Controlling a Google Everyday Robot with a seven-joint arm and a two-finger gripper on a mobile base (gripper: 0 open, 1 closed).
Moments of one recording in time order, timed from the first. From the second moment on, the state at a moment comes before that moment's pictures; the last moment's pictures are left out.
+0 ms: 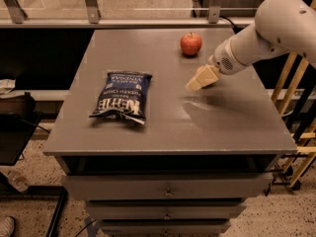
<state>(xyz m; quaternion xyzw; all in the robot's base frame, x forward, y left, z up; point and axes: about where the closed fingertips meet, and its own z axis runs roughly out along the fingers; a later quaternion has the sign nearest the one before) 0.661 -0.135 0.849 -0.44 0.83 0.11 0.33</state>
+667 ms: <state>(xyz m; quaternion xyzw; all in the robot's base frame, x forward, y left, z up) 0.651 -0.155 0.838 -0.44 0.83 0.11 0.33</state>
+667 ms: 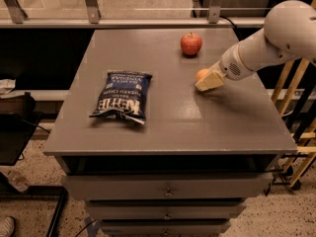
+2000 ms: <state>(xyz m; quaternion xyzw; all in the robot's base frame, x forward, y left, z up) 0.664 -0.215 0.886 -0.39 0.83 0.07 0.39</state>
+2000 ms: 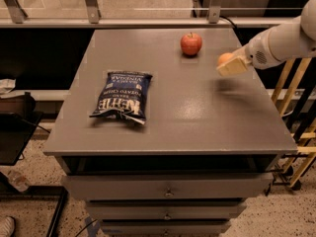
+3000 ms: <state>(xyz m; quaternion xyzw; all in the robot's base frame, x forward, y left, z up) 0.767 -0.208 0.874 -0.33 0.83 0.10 0.44</state>
